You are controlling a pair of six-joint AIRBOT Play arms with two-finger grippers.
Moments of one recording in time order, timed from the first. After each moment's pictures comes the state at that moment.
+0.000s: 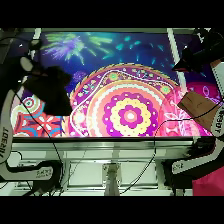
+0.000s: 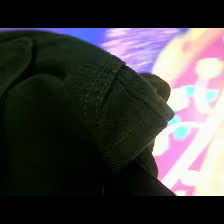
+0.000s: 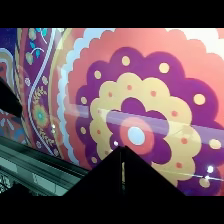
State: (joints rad) left arm -0.10 -1.46 1.43 1.44 -0.91 -1.39; right arm -0.27 -1.69 1.98 -0.94 1.73 1.56
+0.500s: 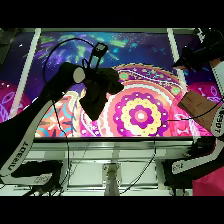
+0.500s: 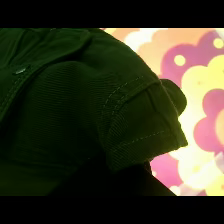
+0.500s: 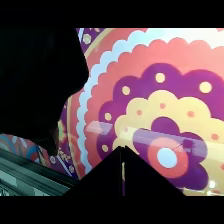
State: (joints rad) left arm -0.56 -1.47 1.46 1.38 -0.85 -1.40; right arm -0.27 -1.69 1.98 -0.94 1.67 1.56
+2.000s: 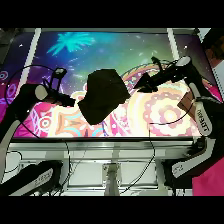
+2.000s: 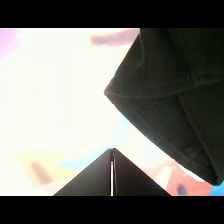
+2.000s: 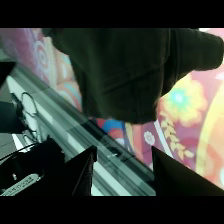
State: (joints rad) left arm -0.17 -1.11 0.94 1.43 -0.96 -1.36; right arm 0.02 -1.76 1.51 -0.72 1.46 1.39
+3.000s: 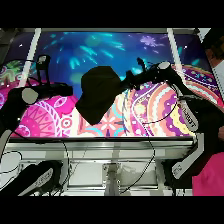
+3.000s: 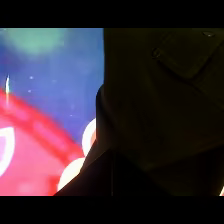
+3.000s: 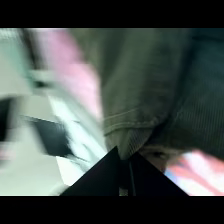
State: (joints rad) left arm -0.15 -1.01 0.92 1.27 -0.71 -1.40; right arm 0.15 -1.86 1.61 -0.41 1.28 1.39
